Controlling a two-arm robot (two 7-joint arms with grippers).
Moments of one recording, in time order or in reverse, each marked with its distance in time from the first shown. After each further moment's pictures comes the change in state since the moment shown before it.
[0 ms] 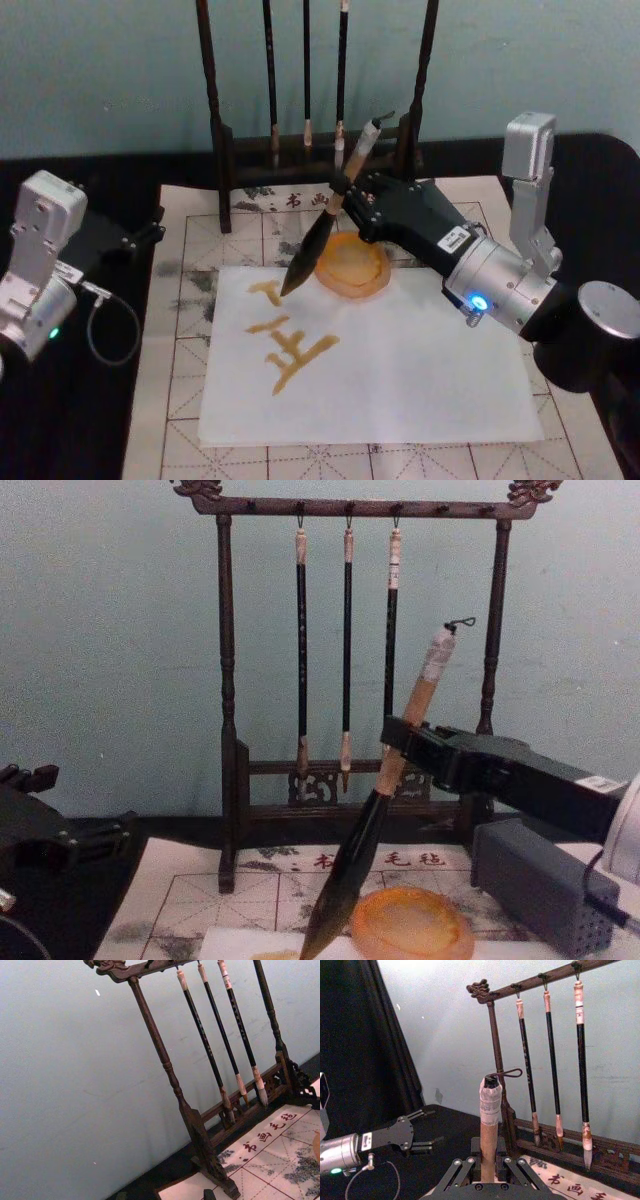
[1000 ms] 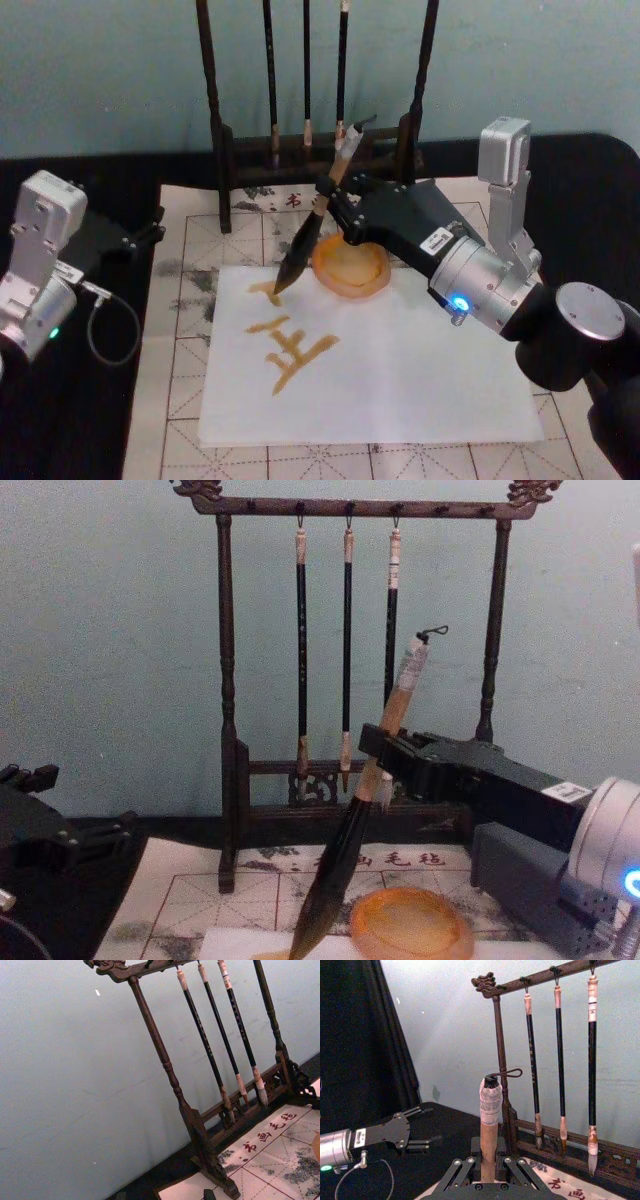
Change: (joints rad) left arm 0.000 0.000 0.000 0.000 0.000 0.000 0.000; right arm 0.013 -0.059 0.008 0.048 -0.087 -0.027 0.005
